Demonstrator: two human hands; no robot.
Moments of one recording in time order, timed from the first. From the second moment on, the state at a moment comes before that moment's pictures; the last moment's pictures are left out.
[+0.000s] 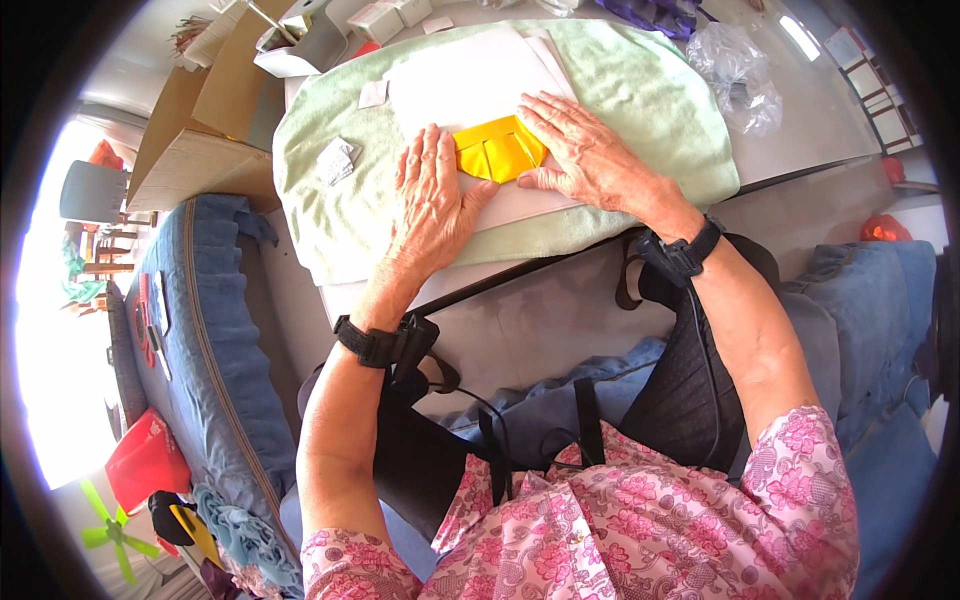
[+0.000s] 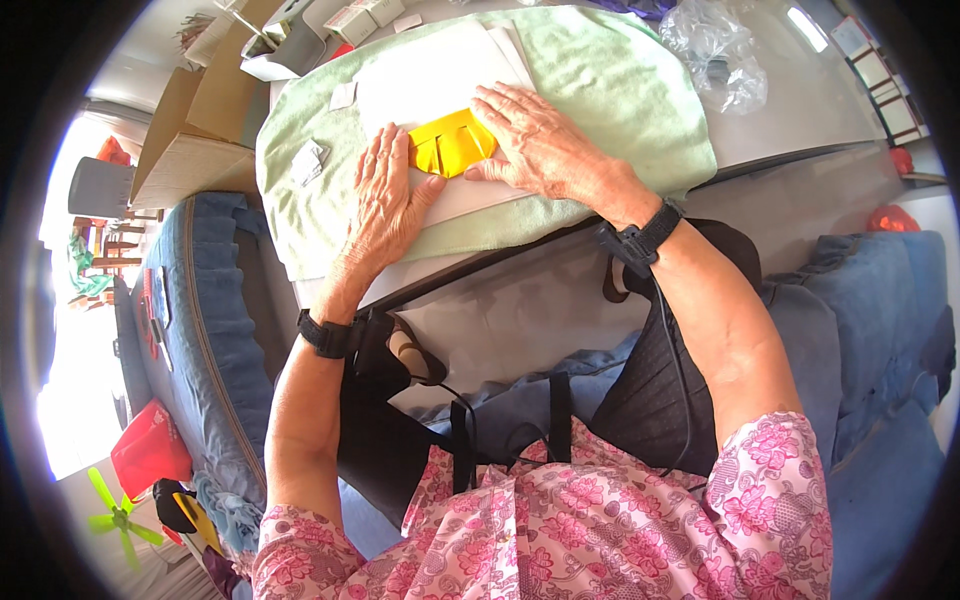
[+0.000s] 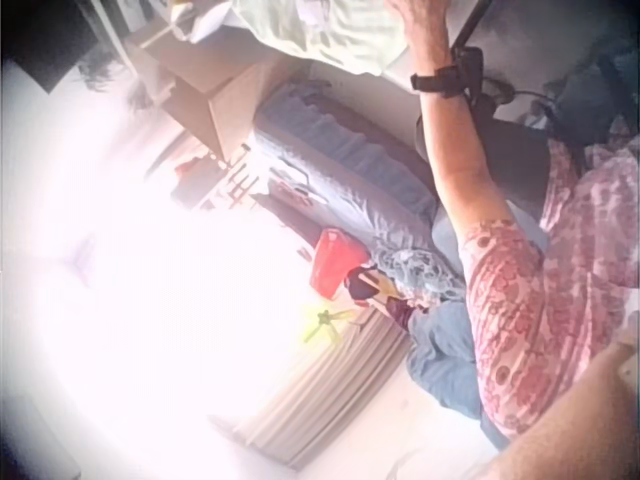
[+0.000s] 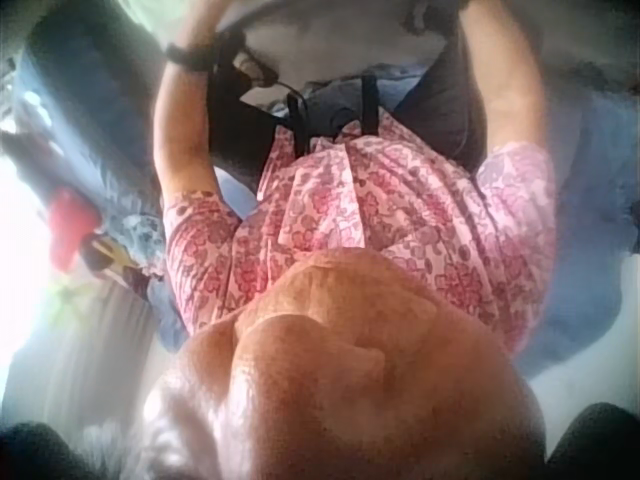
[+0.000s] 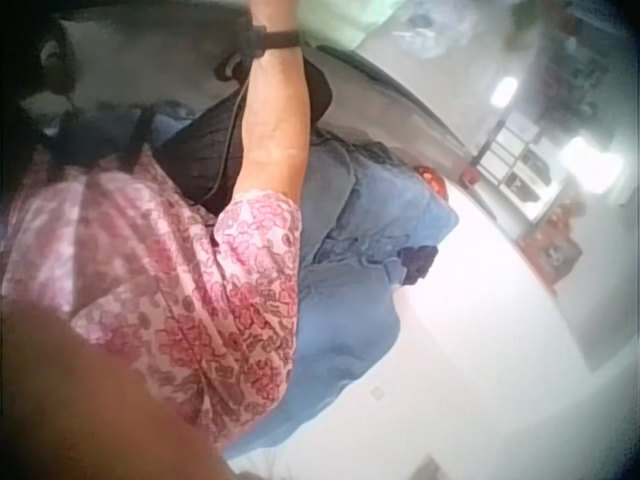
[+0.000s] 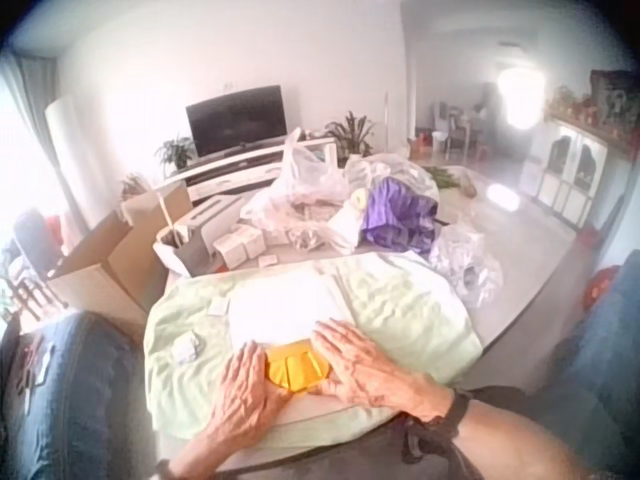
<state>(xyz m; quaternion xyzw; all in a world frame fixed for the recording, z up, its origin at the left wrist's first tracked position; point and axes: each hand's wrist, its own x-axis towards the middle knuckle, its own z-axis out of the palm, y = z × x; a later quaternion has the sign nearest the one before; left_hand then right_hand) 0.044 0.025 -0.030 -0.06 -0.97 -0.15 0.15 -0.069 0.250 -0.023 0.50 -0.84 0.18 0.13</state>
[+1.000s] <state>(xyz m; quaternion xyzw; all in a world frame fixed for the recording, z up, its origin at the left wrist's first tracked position) 0.021 0.002 -0.027 0.00 -0.86 -0.43 0.27 -0.098 0.262 0.004 0.40 -0.83 0.39 0.03</state>
